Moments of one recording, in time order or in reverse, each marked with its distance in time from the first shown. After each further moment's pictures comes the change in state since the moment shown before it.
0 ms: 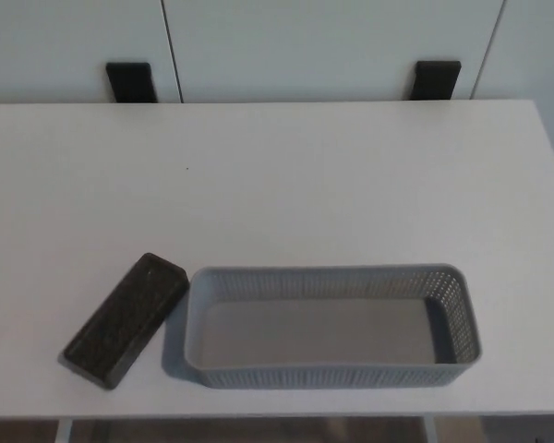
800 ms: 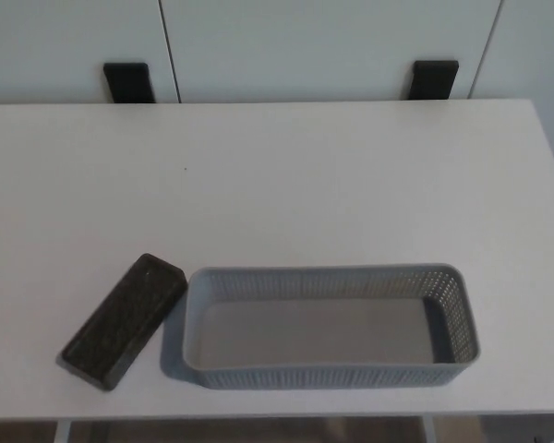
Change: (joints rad) left_arm 0.139 0.218 0.105 -0.624 -0.270 0.001 -0.233; right_arm -0.019 0.000 0.019 -0.005 -0.021 0.000 0.000
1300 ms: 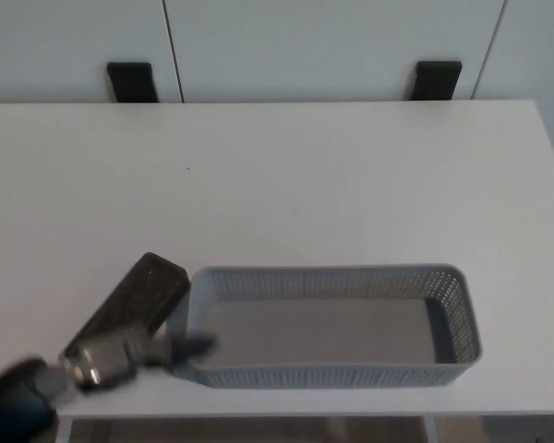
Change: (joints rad) left_arm -0.097 -0.183 0.252 -0.153 -0.051 0.000 0.126; right_arm -0.008 -0.003 0.018 -0.003 -0.011 0.000 -0.003
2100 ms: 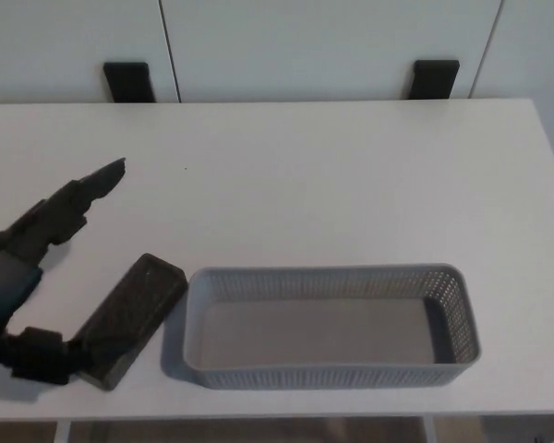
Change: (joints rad) left_arm -0.340 -0.086 -0.073 0.323 0.353 0.047 0.301; right_arm -0.005 -0.001 0.011 -0.003 -0.016 0.000 -0.001
